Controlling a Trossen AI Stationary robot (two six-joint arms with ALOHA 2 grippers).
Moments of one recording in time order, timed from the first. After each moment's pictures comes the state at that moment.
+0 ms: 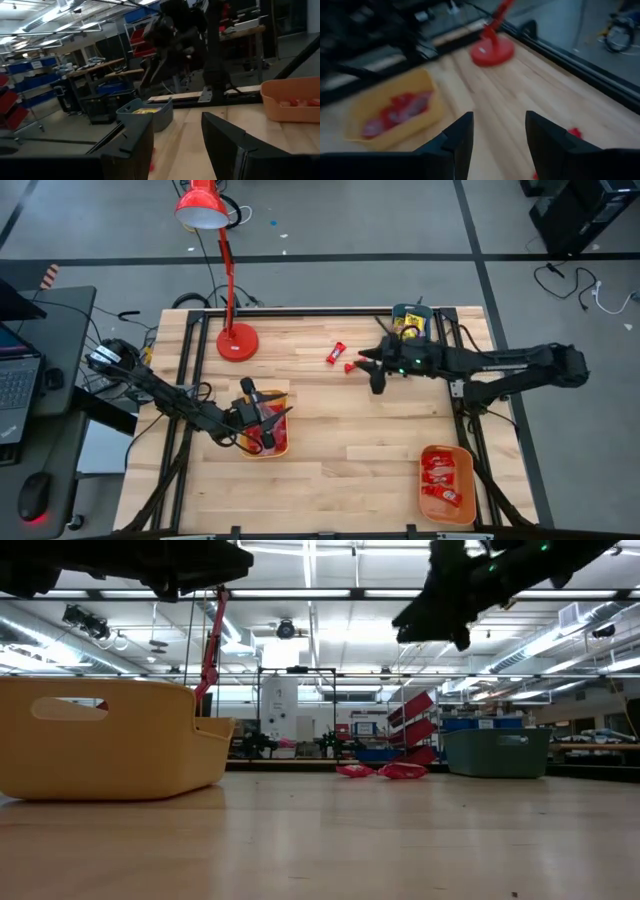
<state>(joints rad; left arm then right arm) -0.50 1.33 0.42 1.07 -0.88 0.31 -0.15 1.09 0.66 0.06 0.16 0.33</state>
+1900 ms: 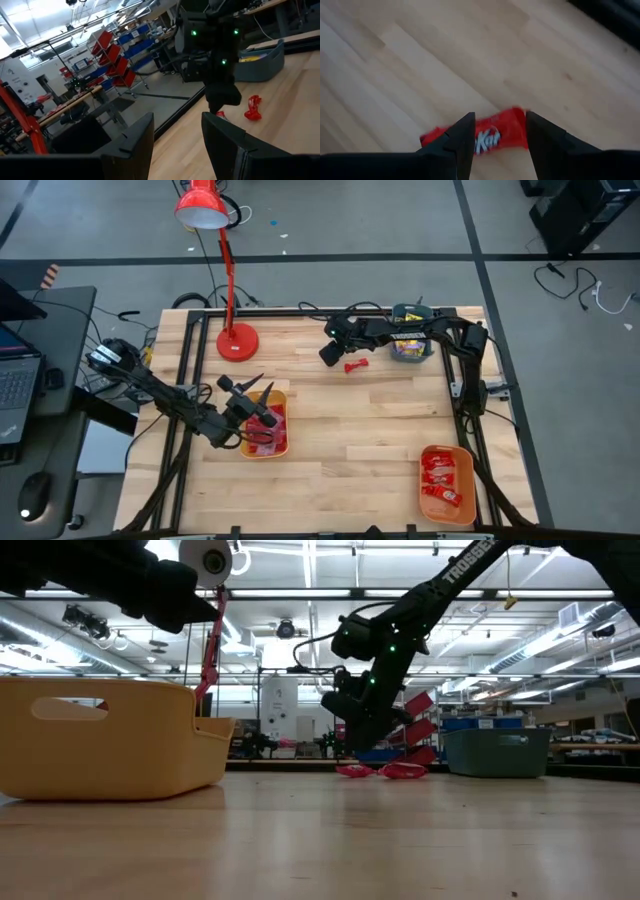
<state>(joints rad) -0.54 1.33 0.42 0.94 -1.47 0.43 -0.41 1.96 1.31 -0.39 0.19 0.42</state>
